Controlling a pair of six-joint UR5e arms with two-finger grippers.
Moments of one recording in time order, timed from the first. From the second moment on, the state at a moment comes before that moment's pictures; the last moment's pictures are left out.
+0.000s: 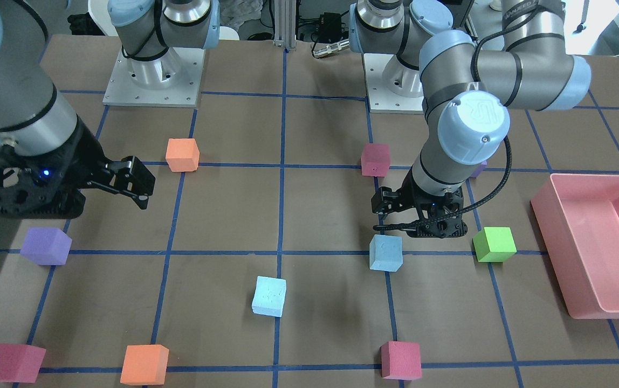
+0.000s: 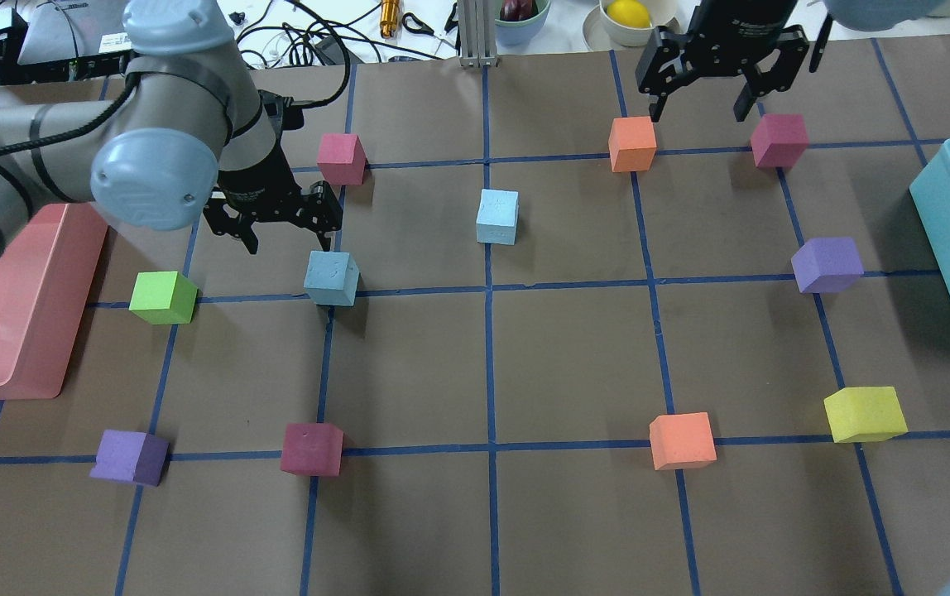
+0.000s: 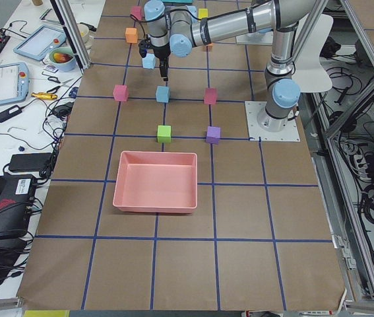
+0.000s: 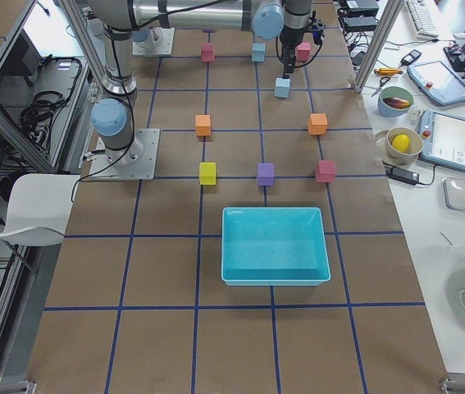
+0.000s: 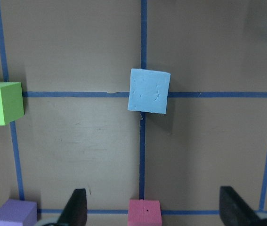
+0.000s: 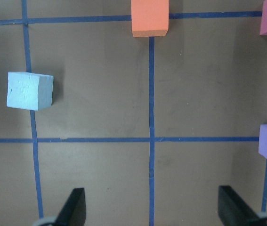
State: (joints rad) left arm -1.59 -1.83 -1.71 -1.27 1.60 -0.02; right arm 1.55 -1.36 1.36 -1.57 -1.53 -0.02
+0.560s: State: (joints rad) left arm -1.59 -1.95 -1.76 -1.08 1.61 -0.02; right arm 1.56 -1.47 1.41 -1.49 -1.56 0.07
